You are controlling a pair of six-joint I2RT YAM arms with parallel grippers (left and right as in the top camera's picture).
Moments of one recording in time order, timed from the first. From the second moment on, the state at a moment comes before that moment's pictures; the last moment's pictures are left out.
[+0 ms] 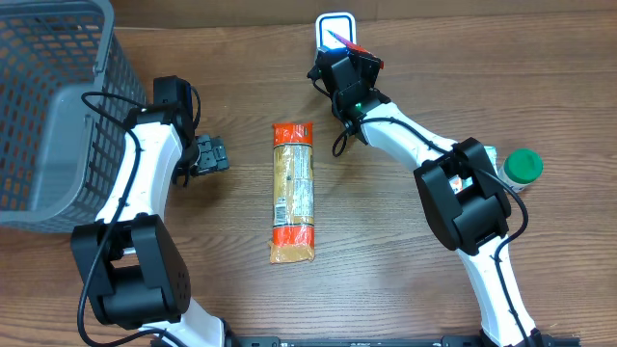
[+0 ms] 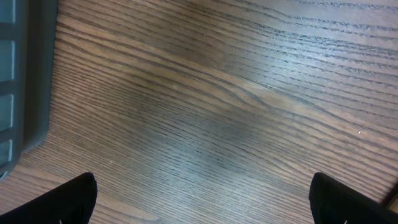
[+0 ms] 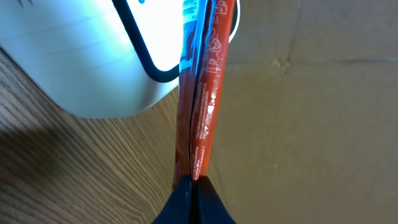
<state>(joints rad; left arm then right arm) 0.12 1.79 1.35 -0.99 -0.18 -0.20 0.54 2.40 1.83 -0.06 0.74 -0.99</state>
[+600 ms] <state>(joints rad) 0.12 1.79 1.35 -0.99 -0.18 -0.20 0.54 2.40 1.83 0.02 0.76 -0.99</state>
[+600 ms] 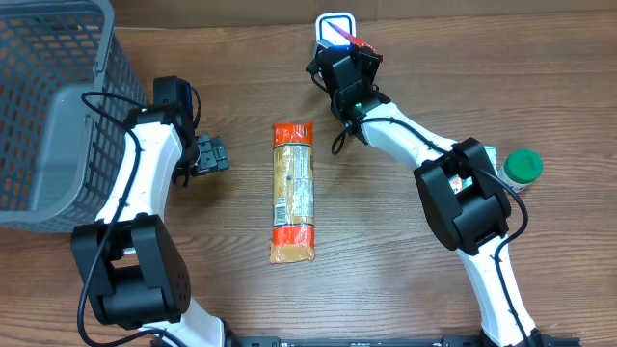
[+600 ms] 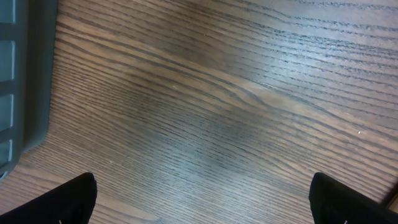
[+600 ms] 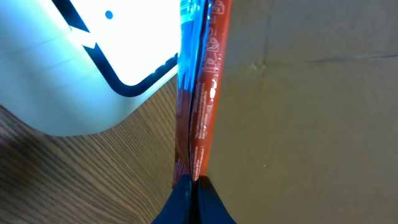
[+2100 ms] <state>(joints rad) 0.12 1.79 1.35 -0.99 -0.18 -0.20 0.55 2.46 1.83 0.09 0.83 -1.07</state>
